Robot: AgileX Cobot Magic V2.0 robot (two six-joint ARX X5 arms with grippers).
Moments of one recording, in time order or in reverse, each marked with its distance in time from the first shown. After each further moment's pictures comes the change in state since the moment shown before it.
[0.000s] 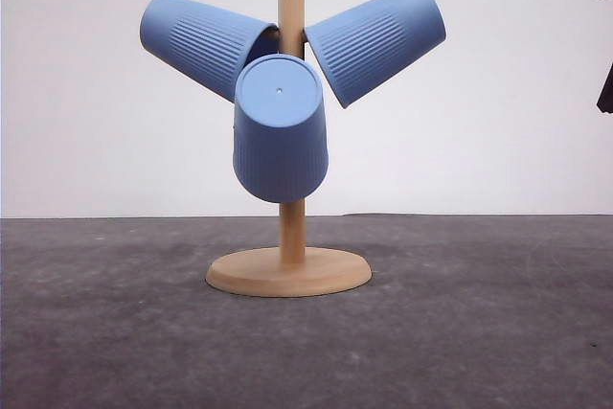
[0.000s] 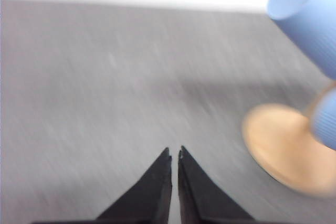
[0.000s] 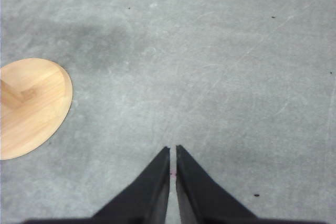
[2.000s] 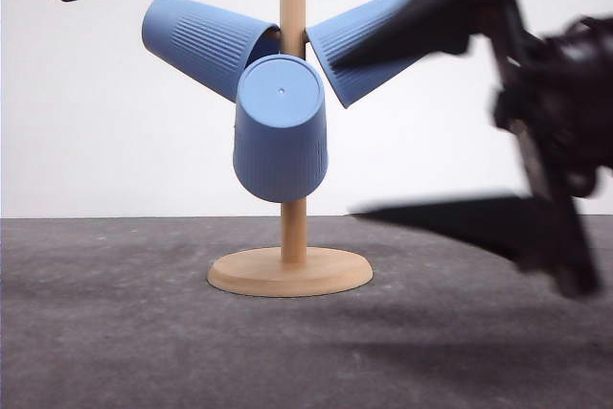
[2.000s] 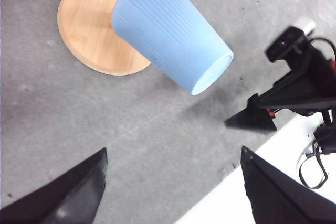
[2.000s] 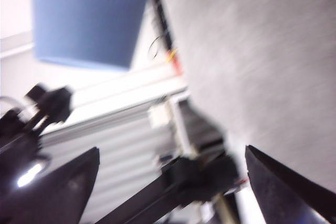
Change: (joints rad) left_arx -0.402 0.714 0.805 -0.741 0.255 -0.076; right_arx 0.491 0.273 -0.565 1.303 -0.469 1.612
